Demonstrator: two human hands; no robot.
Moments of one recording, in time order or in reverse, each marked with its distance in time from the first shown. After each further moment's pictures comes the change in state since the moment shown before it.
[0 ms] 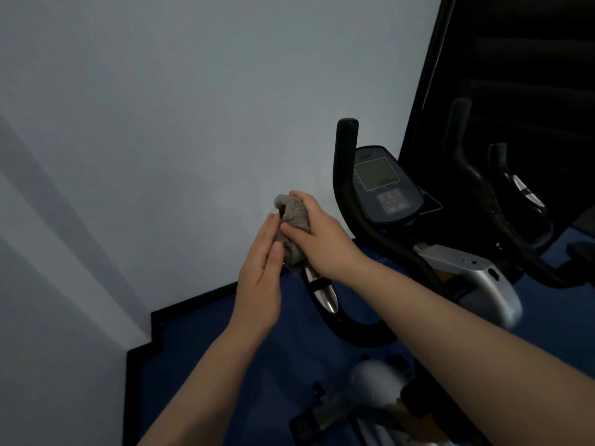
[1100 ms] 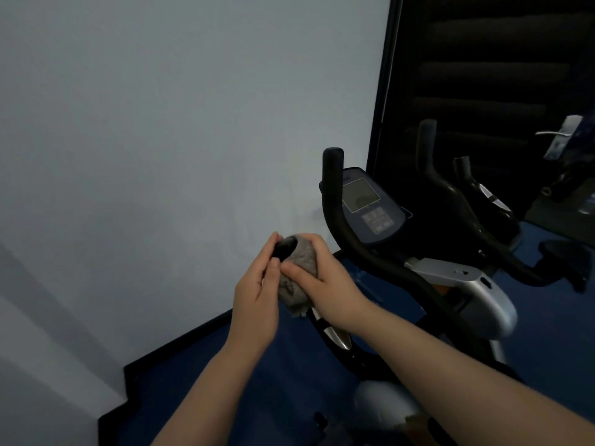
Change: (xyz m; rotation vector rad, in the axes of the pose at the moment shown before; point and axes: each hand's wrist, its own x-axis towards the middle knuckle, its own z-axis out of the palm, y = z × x) left_hand 0.042 -0.018 -0.011 -0.056 -0.086 0.060; right_hand -0.011 0.019 0.016 0.263 0.130 0.021
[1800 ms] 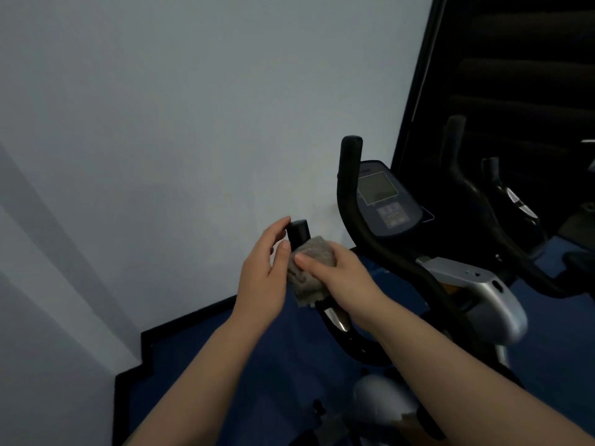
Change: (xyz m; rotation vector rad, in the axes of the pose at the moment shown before) left_hand -0.010 0.014 0.002 0.175 0.062 0.006; right_hand -0.014 0.006 -0.011 0.160 -0.045 0.262
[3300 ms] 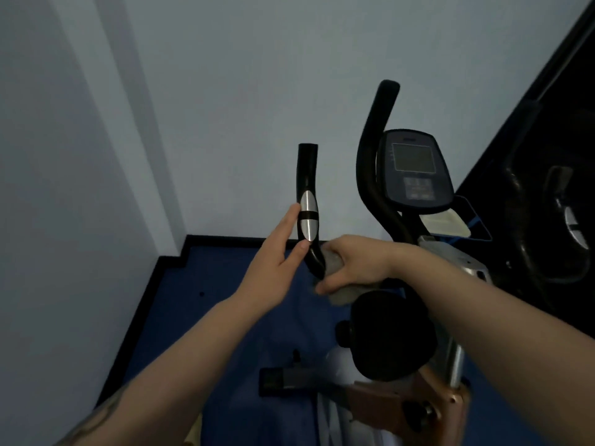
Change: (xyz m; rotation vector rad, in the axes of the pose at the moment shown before) left_hand -0.124 0.013 0.074 0.134 0.089 -0.219; right_hand -0.020 0.005 -0.086 -1.083 -0.916 -0.077
